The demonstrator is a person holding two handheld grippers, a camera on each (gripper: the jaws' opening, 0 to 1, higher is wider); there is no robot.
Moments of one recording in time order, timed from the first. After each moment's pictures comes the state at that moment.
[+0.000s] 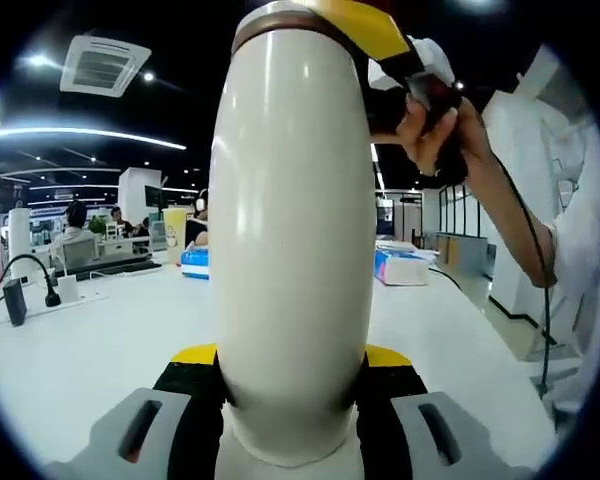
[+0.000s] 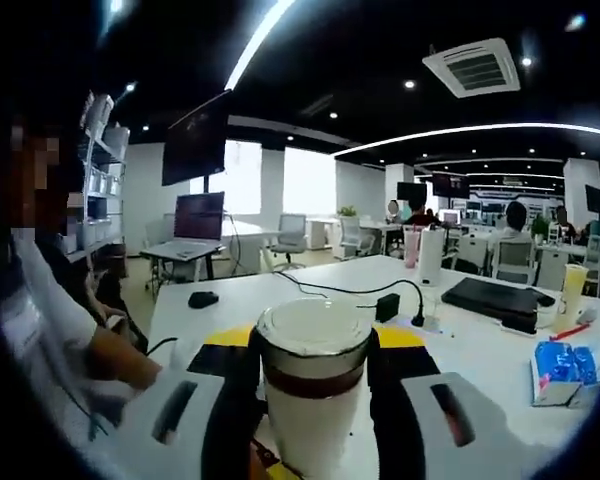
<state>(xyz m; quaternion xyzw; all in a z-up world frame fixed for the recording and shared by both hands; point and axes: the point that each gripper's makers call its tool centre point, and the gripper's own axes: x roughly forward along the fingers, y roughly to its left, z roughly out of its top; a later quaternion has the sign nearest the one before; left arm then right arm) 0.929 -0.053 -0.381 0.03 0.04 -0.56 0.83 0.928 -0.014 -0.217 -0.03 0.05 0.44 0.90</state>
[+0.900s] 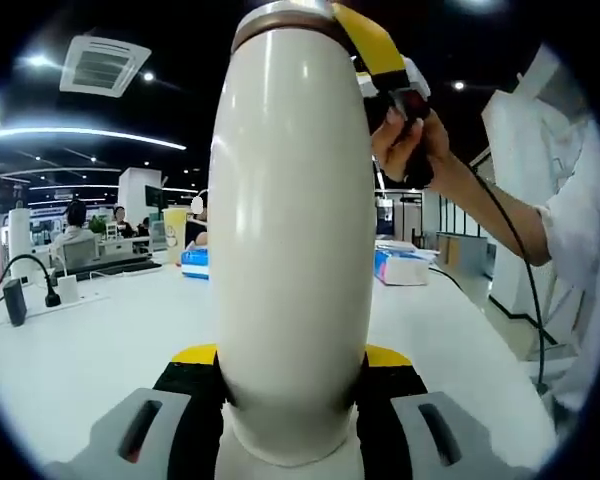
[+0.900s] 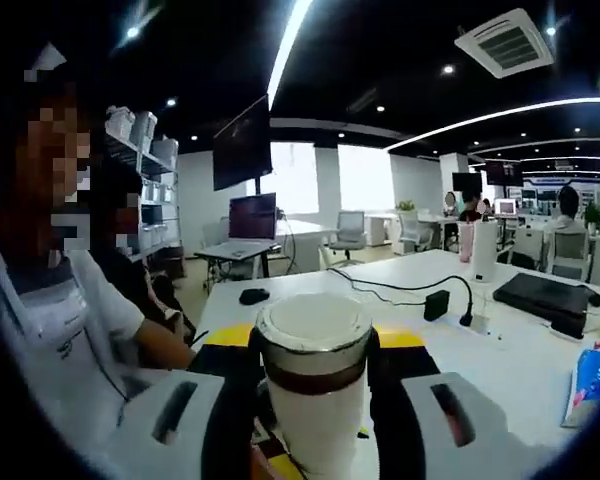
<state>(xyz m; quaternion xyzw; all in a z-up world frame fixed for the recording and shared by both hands) 0.928 -0.053 -0.382 0.03 0.04 -0.56 0.83 0.918 -0.009 -0.223 -0.02 0.06 0.57 0.82</state>
